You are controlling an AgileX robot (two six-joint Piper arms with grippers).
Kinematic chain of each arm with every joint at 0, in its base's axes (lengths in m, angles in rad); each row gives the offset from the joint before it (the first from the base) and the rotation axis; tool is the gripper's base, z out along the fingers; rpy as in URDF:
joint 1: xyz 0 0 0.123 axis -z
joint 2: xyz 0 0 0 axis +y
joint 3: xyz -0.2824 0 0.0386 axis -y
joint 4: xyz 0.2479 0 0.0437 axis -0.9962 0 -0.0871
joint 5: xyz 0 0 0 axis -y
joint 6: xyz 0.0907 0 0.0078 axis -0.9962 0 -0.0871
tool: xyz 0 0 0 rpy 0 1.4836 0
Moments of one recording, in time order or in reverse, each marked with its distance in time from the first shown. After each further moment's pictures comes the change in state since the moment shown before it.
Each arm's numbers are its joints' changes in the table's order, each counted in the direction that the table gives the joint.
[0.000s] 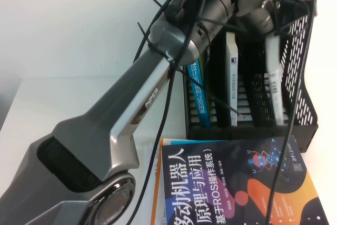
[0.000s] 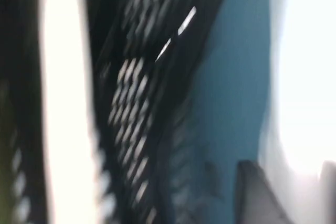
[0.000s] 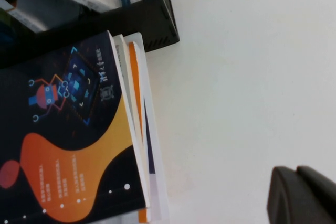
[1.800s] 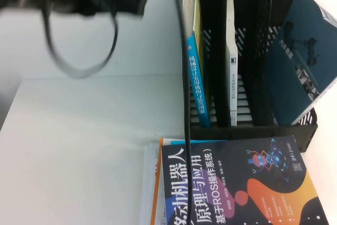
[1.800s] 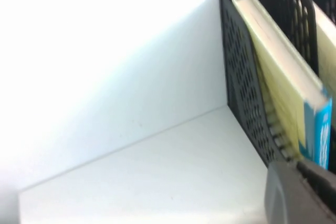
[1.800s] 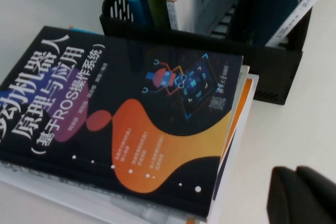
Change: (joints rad) right arm 0.000 -0.185 -0.180 -0.362 0.219 0.698; left arm -0.014 -1.078 -1.176 -0.516 0.135 -0.201
